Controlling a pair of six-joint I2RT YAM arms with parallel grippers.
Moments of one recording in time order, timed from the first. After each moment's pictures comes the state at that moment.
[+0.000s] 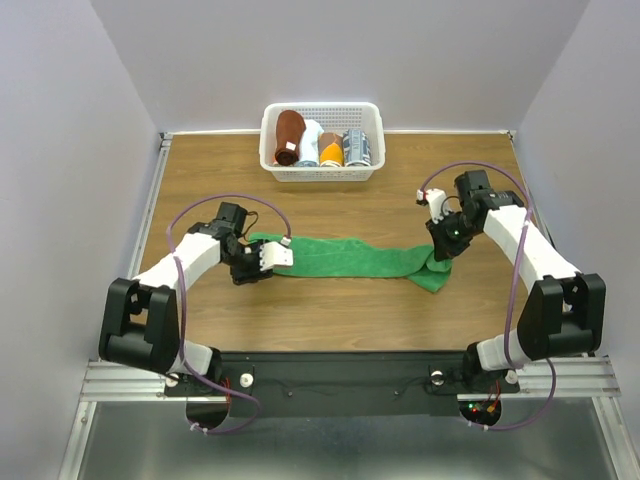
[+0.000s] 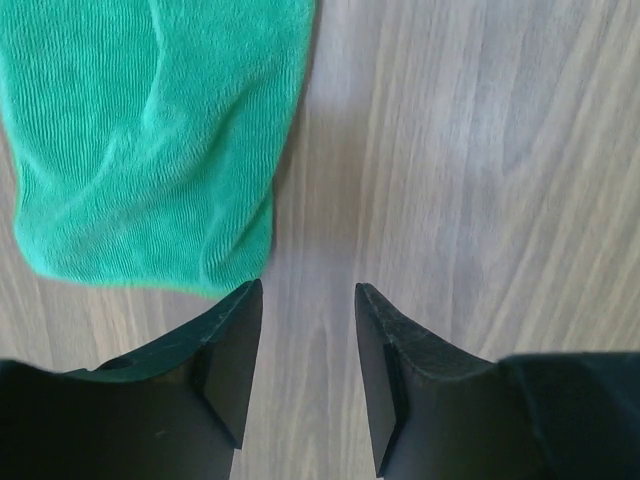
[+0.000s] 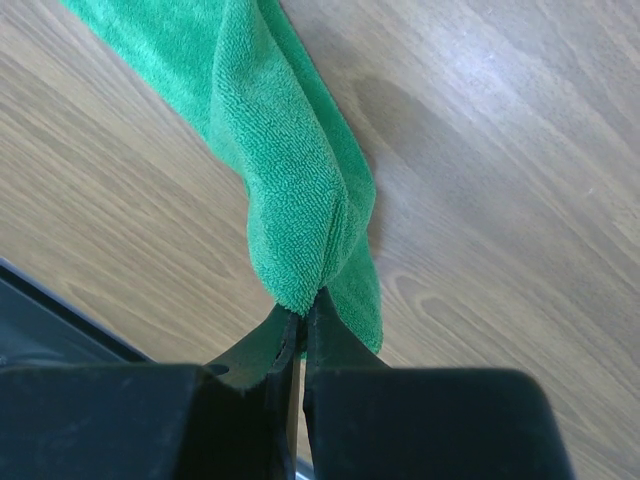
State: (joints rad) left arm -0.23 1.38 0.82 -0.73 0.41 1.23; right arm 0.10 1.44 1.12 -0.96 -0.34 -0.53
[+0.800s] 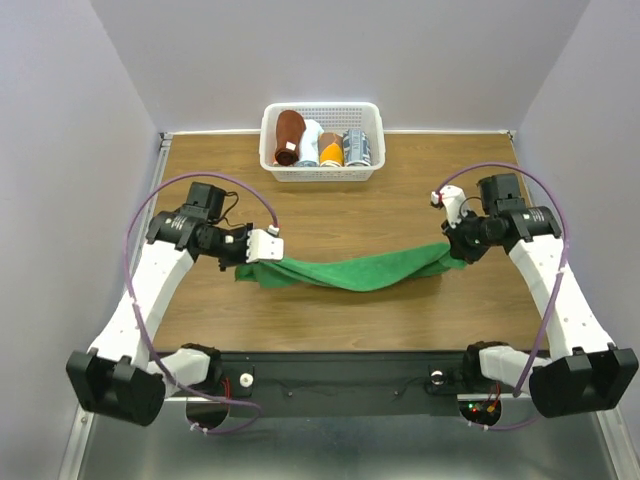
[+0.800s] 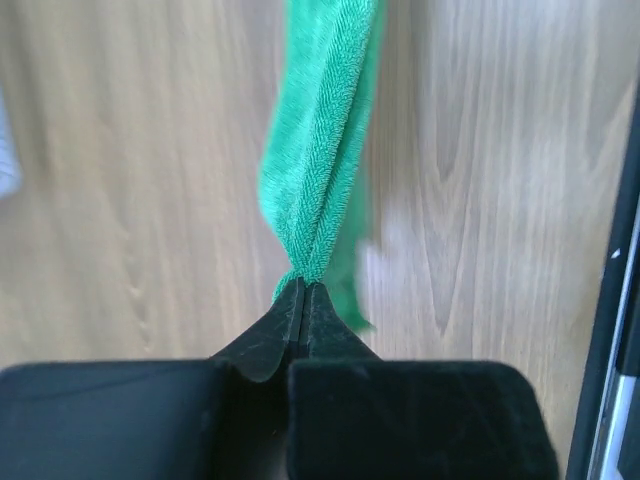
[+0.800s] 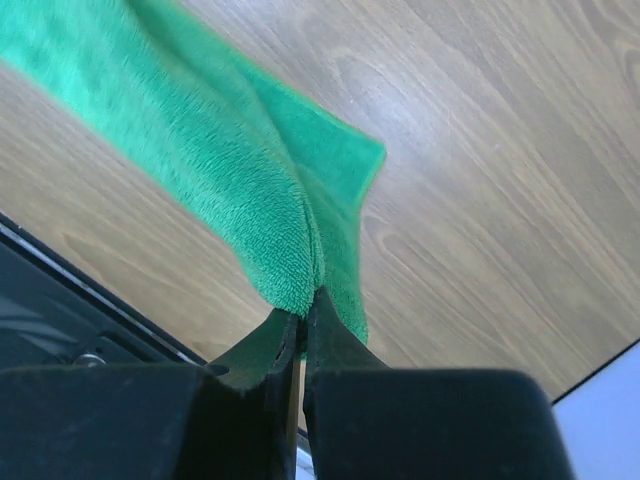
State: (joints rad) left arm -0.25 1.17 1.11 -1.12 0.53 1.32; right arm 0.10 1.15 1.14 -1.07 -0.30 -0.60
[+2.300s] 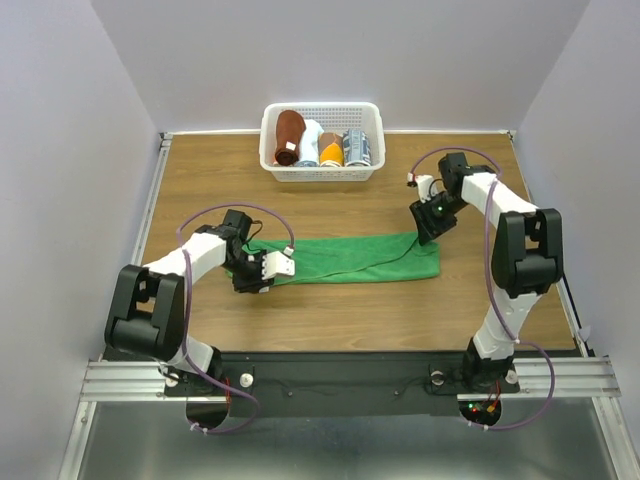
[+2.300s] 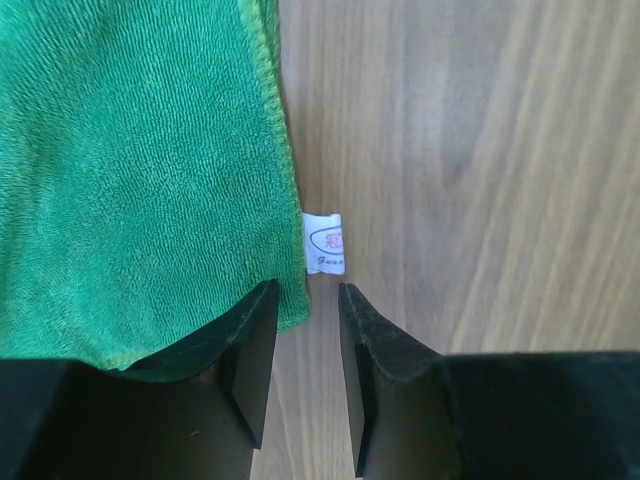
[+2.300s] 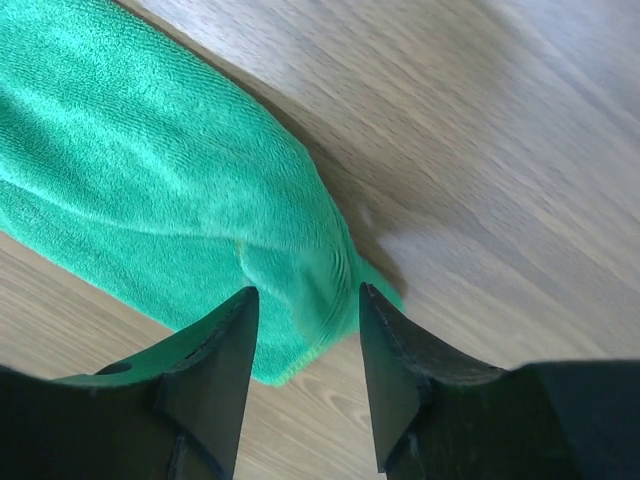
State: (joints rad) left arm -0.26 1.45 0.79 -0.75 0.43 1.26; right arm 0.09 1.90 1.41 -0.91 -0.34 -0.46
